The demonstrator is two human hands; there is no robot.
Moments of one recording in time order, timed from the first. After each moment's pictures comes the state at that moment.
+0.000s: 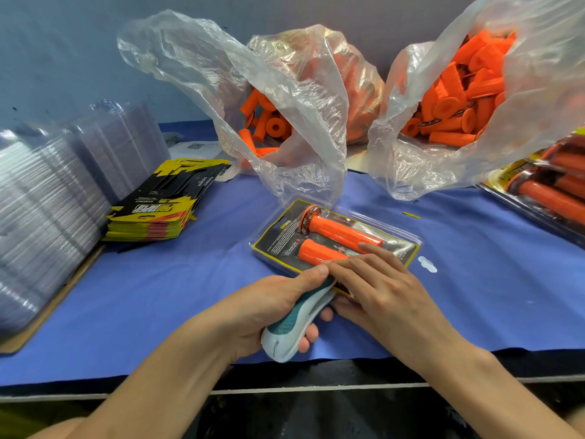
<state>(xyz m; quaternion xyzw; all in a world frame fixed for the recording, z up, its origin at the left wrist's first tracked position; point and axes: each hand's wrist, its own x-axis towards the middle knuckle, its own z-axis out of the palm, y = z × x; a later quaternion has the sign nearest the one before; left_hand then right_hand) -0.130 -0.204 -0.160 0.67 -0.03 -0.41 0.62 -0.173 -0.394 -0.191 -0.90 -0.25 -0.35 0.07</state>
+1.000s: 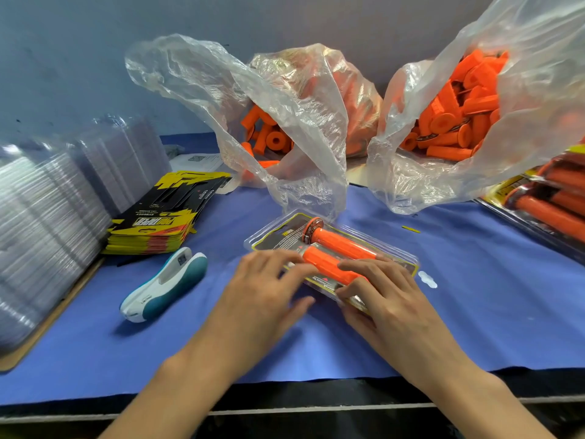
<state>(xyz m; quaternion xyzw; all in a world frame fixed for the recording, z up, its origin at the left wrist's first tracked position) -0.124 -0.184 -0.163 0.88 -0.38 0.24 0.11 -0.174 -0.399 -0.195 -0.91 -0.20 -0.34 0.13</state>
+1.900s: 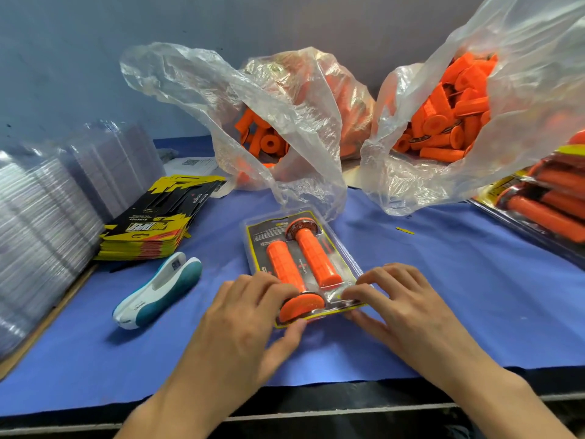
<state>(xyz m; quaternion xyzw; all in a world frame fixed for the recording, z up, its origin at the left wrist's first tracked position) -0.154 -0.170 -0.167 0.87 -0.37 0.27 0.16 -0.174 -0.421 -0.196 -0.91 -0.22 -0.35 0.07</state>
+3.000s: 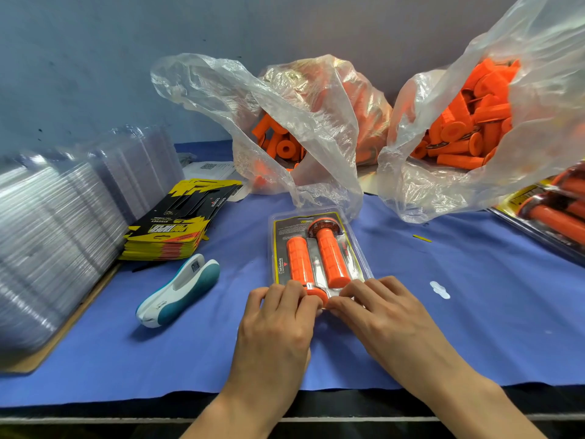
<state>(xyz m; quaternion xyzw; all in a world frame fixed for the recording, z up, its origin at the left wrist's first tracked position) -0.153 -0.195 -0.193 0.89 -0.29 0.34 0.07 -0.166 -0.386 -0.192 -0.91 -0.26 -0.33 0.01</state>
